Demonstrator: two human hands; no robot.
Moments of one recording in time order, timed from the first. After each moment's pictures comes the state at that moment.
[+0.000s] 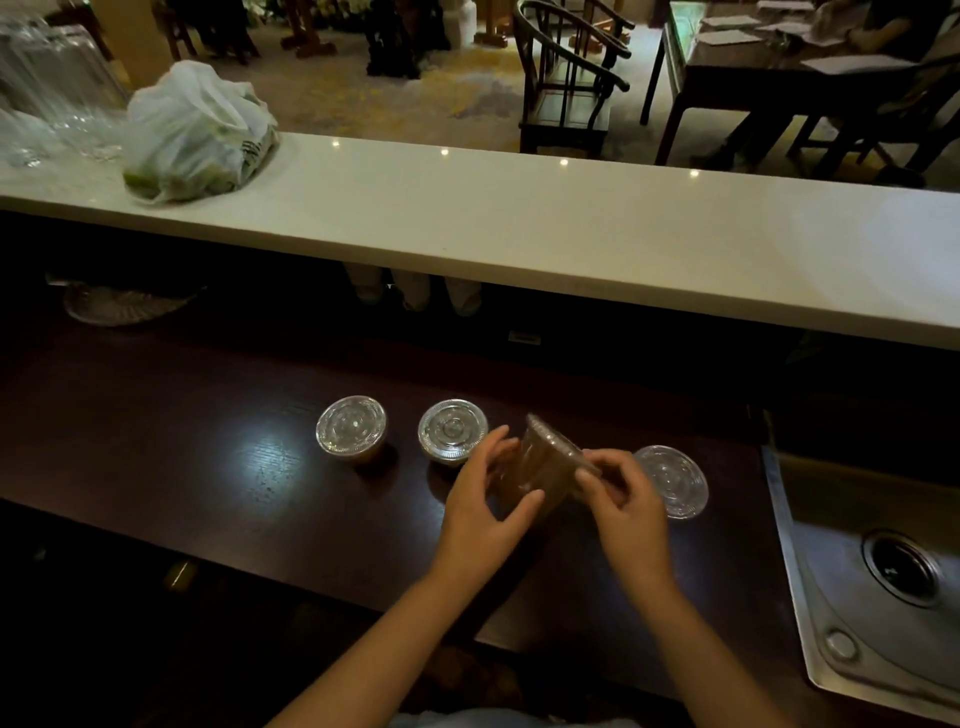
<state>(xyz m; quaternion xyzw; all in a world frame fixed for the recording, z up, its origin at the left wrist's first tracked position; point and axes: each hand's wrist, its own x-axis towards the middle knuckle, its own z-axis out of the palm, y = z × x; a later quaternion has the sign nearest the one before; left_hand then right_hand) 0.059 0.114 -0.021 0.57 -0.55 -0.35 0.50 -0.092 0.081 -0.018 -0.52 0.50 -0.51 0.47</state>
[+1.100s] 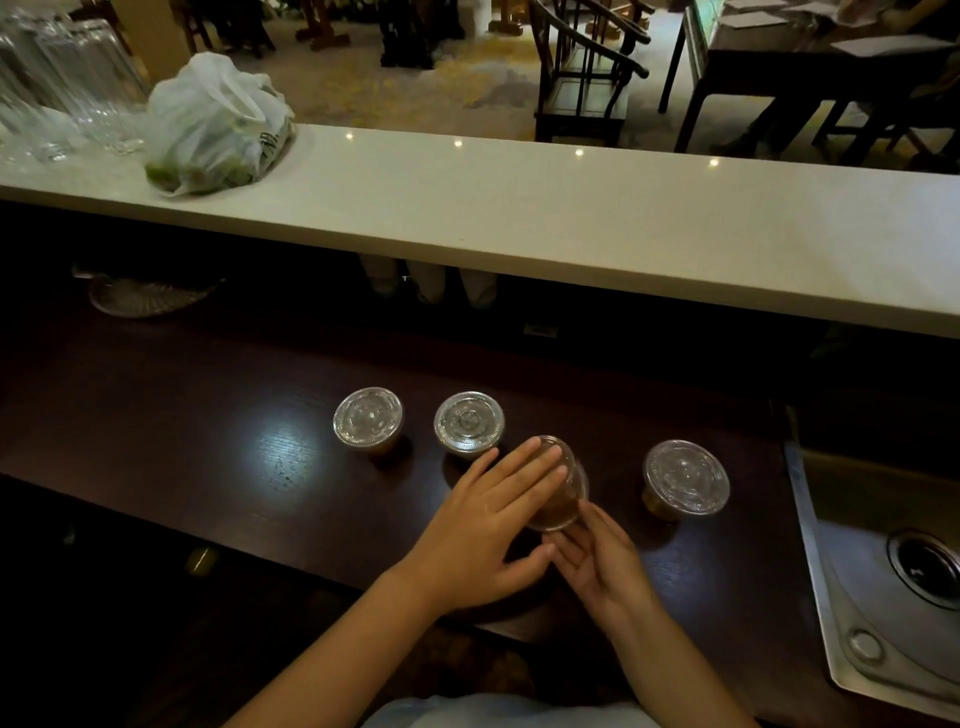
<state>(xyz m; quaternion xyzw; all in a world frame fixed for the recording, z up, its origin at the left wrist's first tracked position) 0.088 0.127 -0.002 0.48 -0.84 -0.09 0.24 -0.066 0.106 -0.039 -0.07 0.47 -0.44 0.76</state>
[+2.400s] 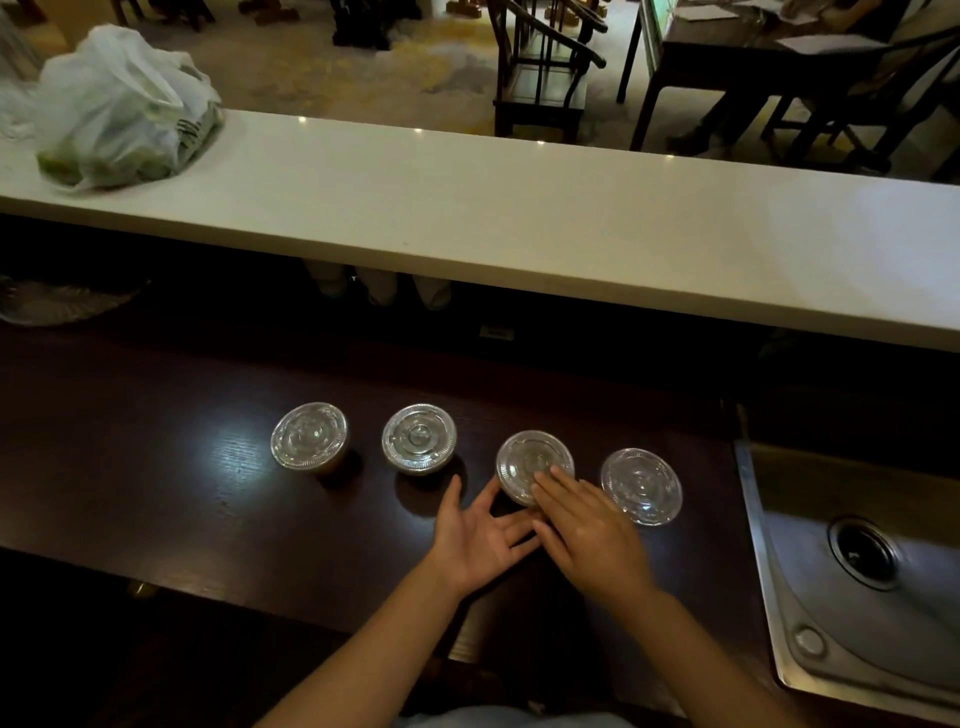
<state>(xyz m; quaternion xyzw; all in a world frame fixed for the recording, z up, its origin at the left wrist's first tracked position) 0.042 0.071 -0.079 0.34 0.08 -0.82 0.45 -0.124 0.061 -0.072 -0.87 0.44 -0.21 0.03</state>
